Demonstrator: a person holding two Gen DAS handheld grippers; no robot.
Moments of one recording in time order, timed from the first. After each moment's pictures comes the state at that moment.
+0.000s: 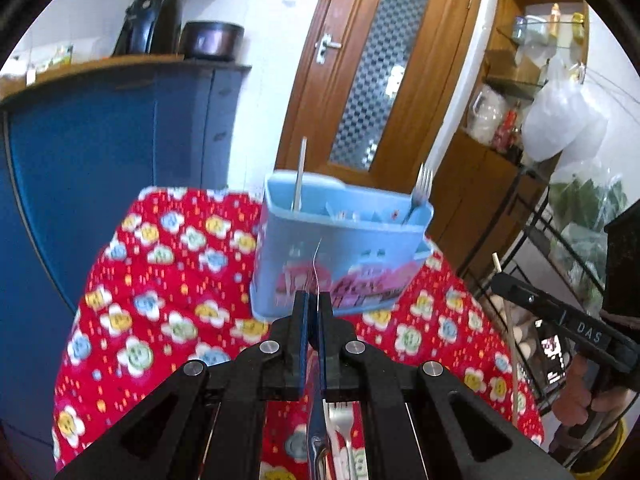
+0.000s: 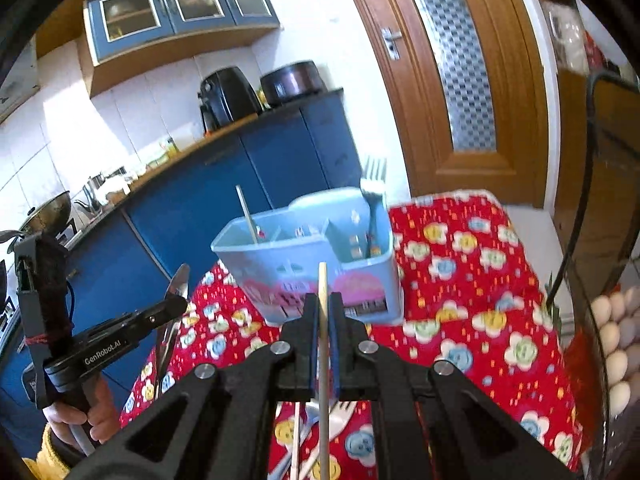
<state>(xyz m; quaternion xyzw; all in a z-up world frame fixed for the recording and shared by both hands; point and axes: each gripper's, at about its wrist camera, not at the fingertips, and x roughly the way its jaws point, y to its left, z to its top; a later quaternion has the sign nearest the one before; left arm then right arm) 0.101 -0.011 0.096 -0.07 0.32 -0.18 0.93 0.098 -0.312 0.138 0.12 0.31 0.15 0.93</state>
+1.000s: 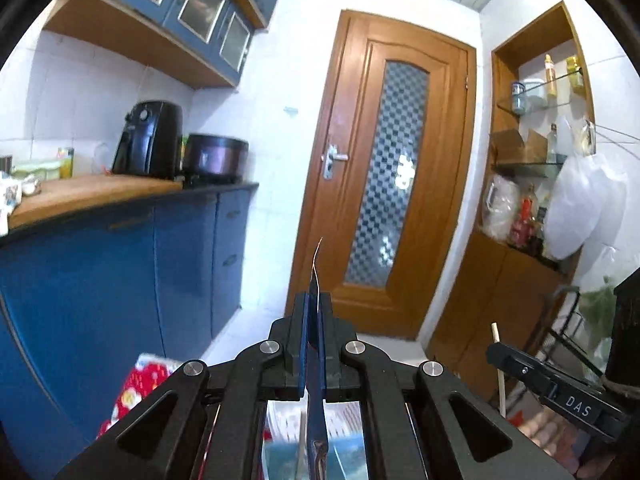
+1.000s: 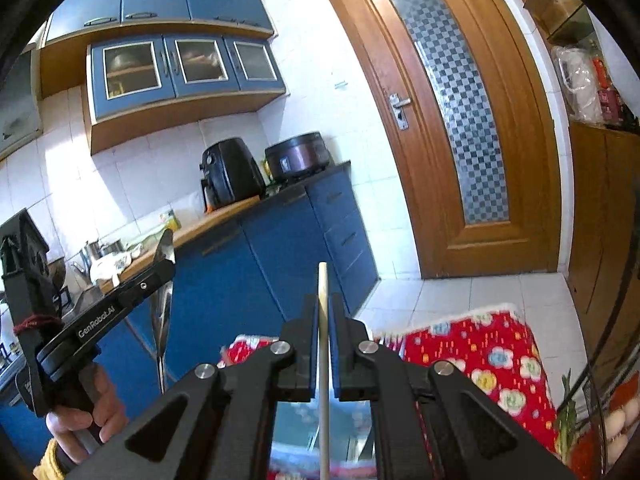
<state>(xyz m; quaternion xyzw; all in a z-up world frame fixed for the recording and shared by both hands) 0.208 -0.042 0.196 -0.07 0.13 -0.14 0.98 0.209 -0.318 0.195 0.14 0.18 0.15 0.96</state>
